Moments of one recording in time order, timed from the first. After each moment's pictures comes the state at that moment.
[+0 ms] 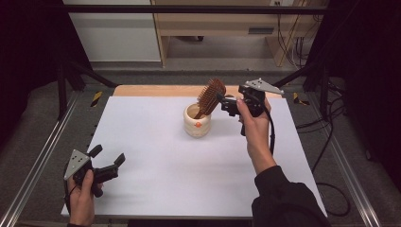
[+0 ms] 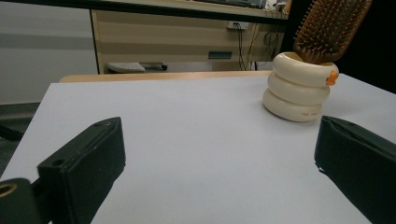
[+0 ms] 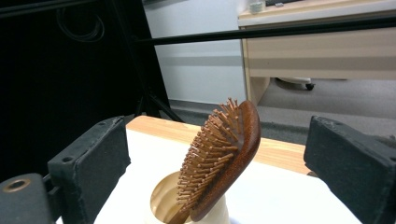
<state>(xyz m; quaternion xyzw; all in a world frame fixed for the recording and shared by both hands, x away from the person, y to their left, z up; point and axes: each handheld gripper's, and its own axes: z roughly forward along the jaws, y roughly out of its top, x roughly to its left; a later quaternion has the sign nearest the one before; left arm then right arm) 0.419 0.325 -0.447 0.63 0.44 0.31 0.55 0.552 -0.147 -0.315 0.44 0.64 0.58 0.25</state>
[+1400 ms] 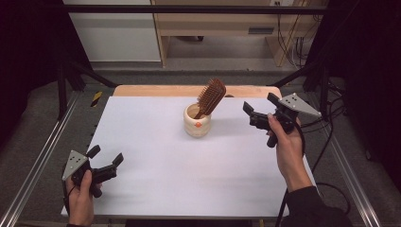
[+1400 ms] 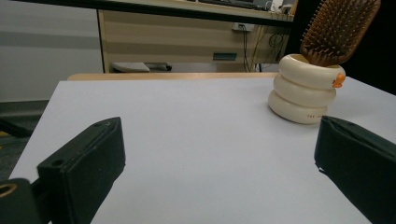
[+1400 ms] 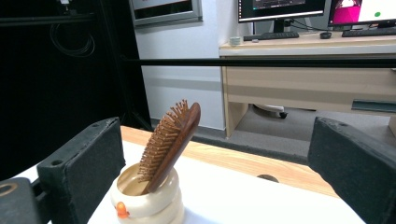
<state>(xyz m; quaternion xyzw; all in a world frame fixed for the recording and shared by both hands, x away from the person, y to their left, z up) 0.418 0.329 -0.447 0.62 0.45 0.32 0.55 0.502 -0.215 -0.321 0.41 0.61 0.60 0.32</state>
